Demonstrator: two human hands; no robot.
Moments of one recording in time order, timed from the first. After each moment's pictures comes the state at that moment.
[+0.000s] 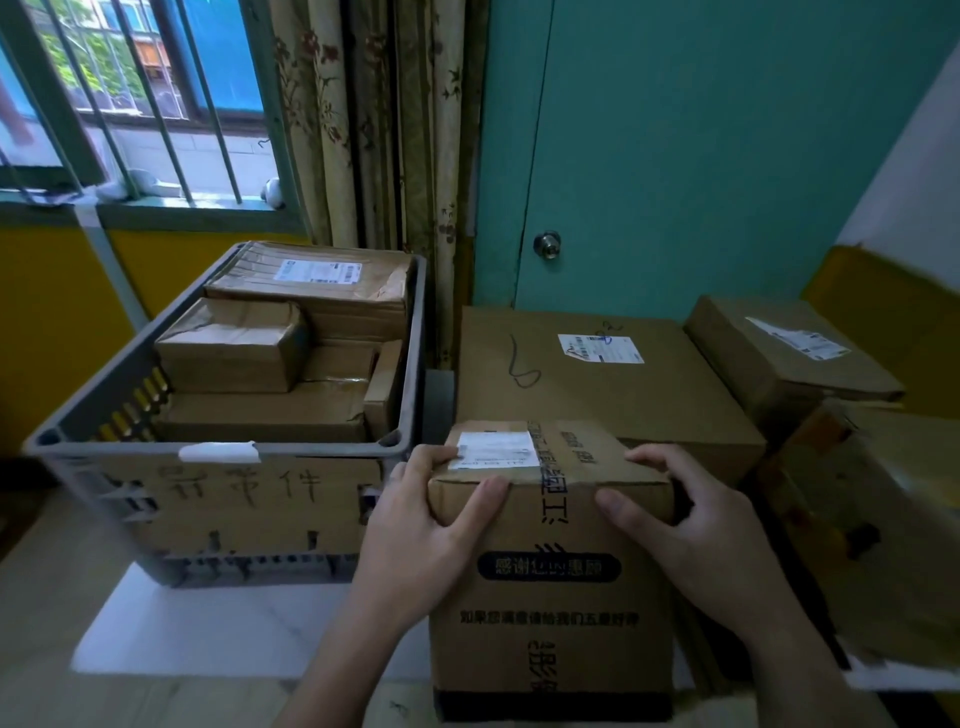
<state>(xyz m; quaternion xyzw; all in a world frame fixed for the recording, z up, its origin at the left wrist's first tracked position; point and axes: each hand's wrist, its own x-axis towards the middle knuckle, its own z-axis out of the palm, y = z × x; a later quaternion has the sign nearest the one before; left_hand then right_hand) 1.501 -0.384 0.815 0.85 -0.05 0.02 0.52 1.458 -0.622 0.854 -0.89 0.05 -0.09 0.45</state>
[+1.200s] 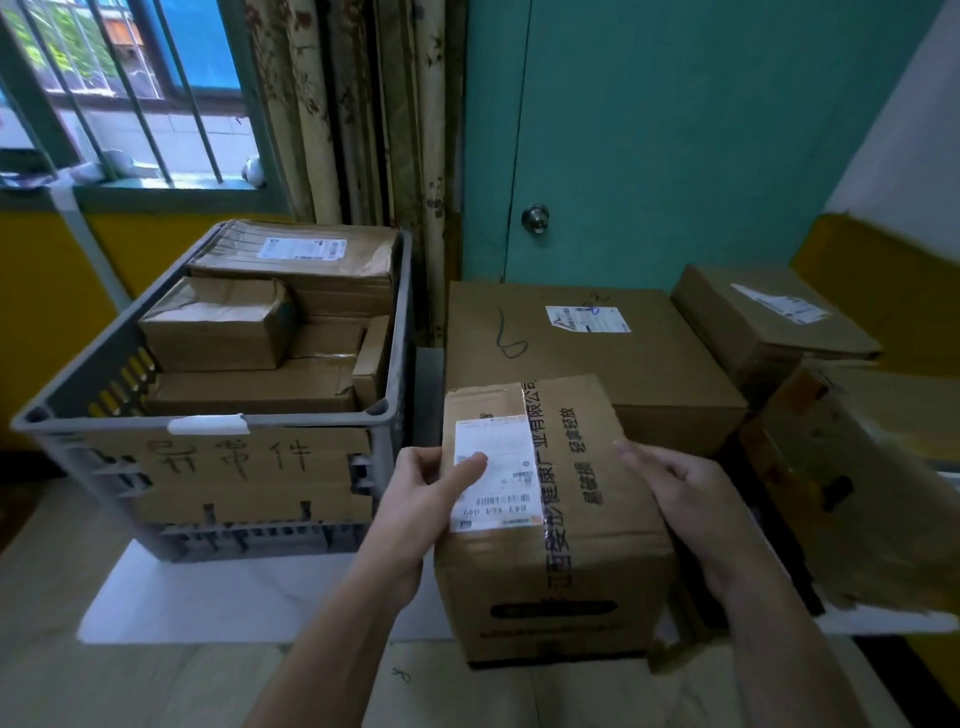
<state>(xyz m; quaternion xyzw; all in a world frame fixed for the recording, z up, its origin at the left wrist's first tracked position) 1.492 -0.400 0.817 0.66 0.12 -0.16 0.72 1.460 -0.631 0.834 -0.79 0.19 -0.01 0.58</state>
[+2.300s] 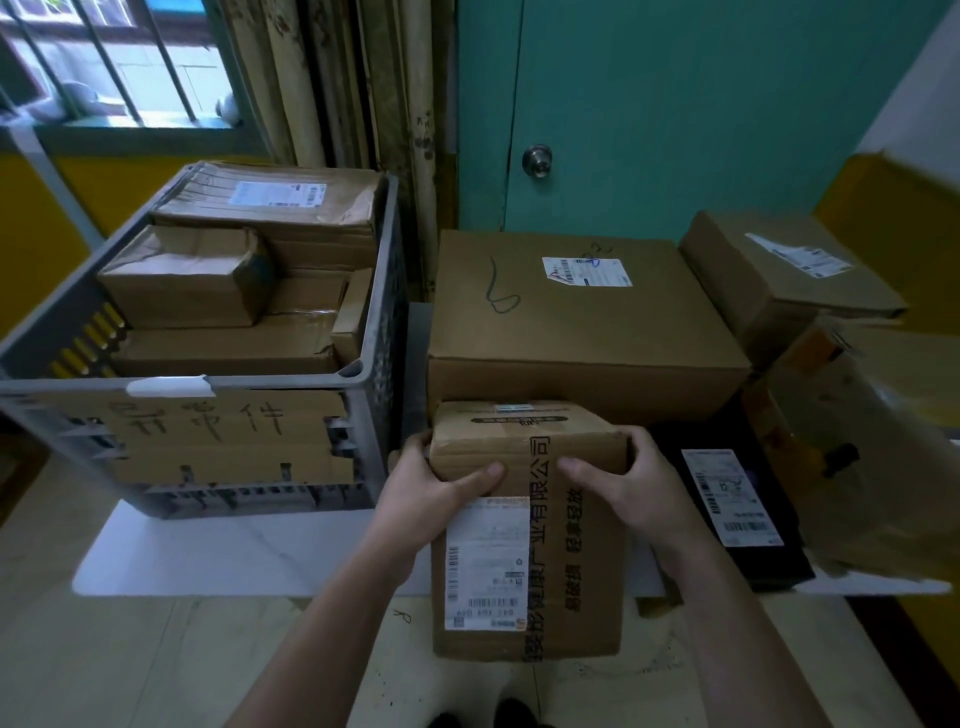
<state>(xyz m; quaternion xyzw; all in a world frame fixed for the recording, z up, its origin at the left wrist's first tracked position) 1.503 -0.417 0.768 0.75 0.09 -0.17 0.63 1.474 -0.638 0.781 -0.79 0.19 0.05 0.58</state>
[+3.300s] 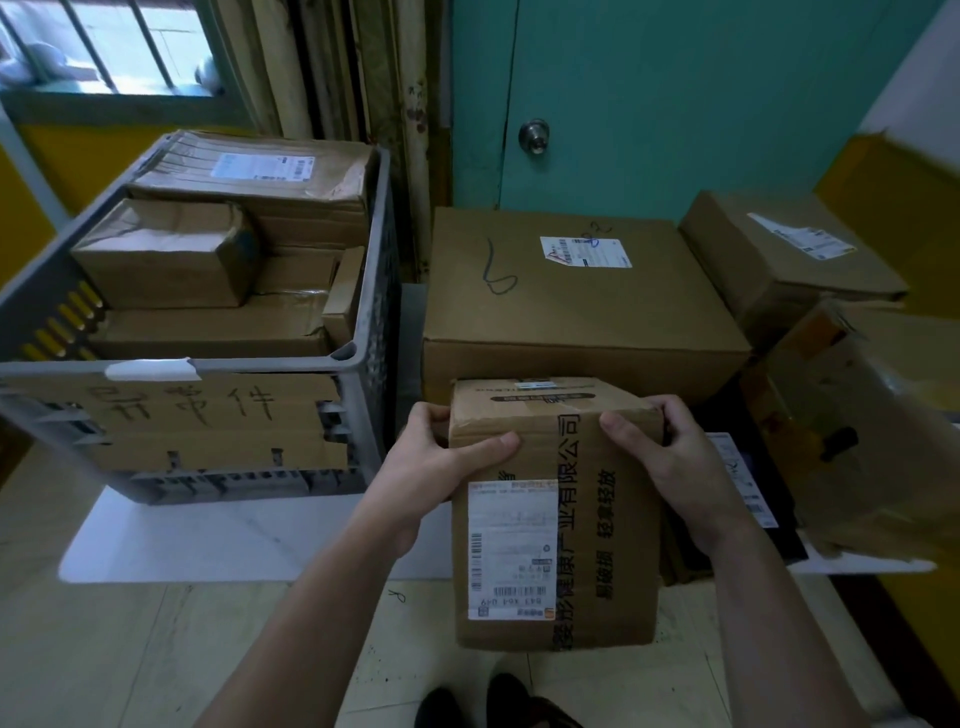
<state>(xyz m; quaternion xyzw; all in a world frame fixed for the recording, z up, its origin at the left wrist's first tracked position) 1.506 -0.419 0.798 0.72 0.08 -0.23 0.65 1.473 -0.656 0.795 -0.77 0.17 0.00 0.61</state>
